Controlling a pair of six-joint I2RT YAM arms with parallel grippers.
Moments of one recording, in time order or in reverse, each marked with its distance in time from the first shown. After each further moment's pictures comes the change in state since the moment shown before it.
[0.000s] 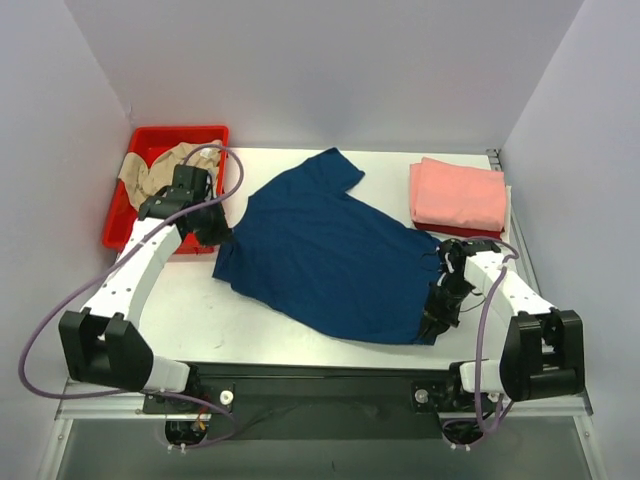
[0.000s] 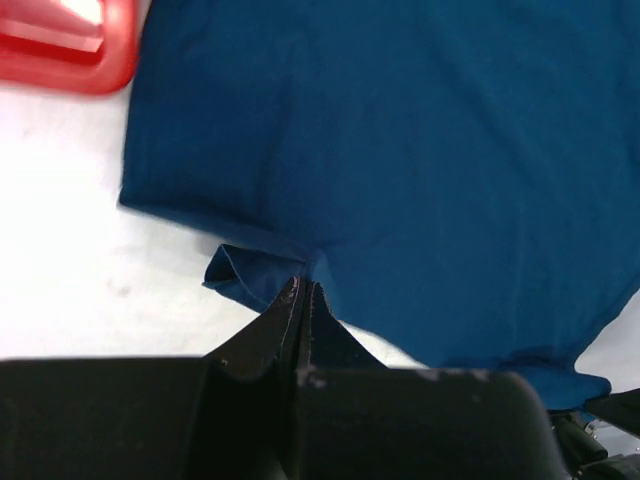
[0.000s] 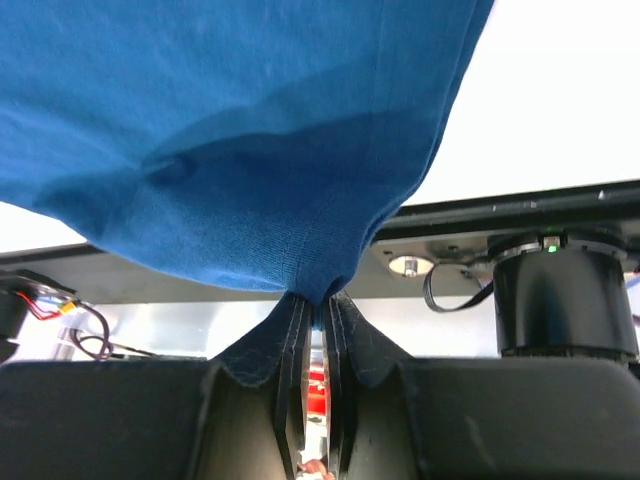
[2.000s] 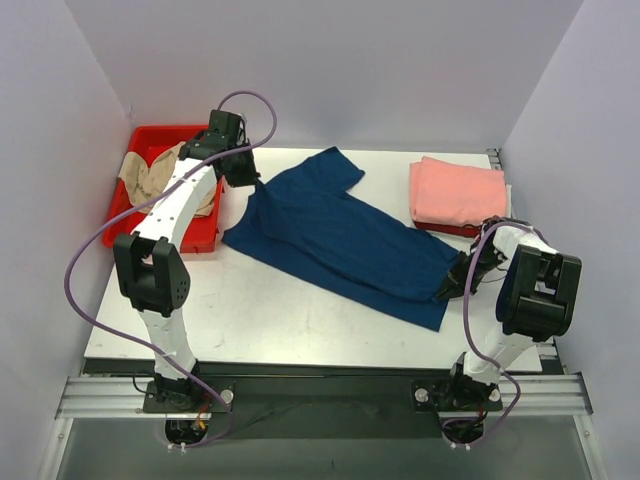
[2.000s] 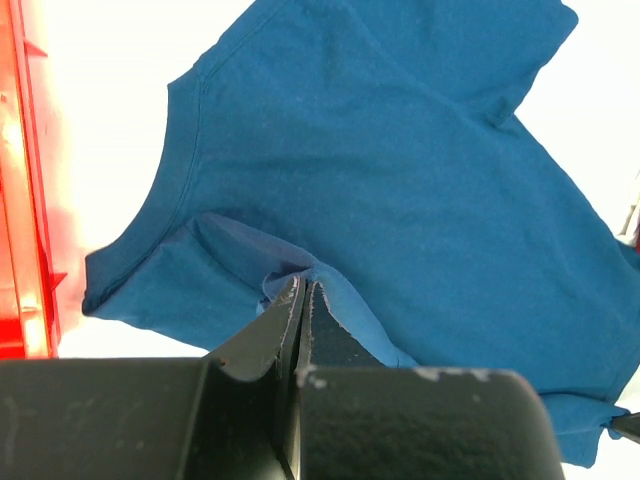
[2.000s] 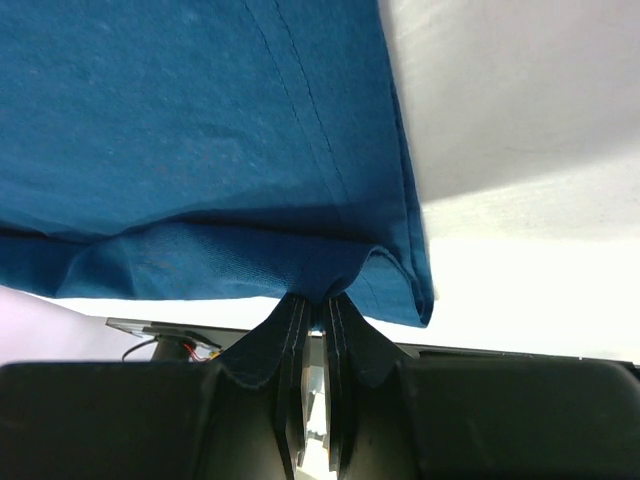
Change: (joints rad) left arm -0.077 0.550 0.620 0.093 -0.053 0.076; right arm -0.388 0.393 0.216 0.214 -0.089 -0.126
